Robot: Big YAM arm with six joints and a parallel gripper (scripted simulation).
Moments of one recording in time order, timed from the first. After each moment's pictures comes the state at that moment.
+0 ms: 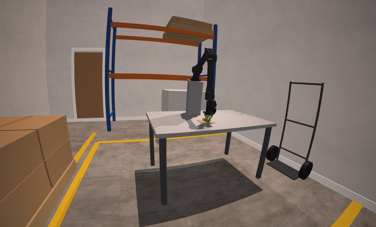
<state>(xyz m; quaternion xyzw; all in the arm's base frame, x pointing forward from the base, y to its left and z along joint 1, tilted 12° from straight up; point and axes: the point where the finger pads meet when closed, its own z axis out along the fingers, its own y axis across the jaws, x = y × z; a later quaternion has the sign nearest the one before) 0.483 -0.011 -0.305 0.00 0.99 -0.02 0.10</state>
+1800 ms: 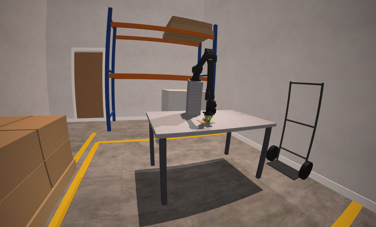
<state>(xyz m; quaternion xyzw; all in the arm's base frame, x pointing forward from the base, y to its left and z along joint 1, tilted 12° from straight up) 0.483 -0.011 -0.310 0.00 0.99 -0.02 0.10</state>
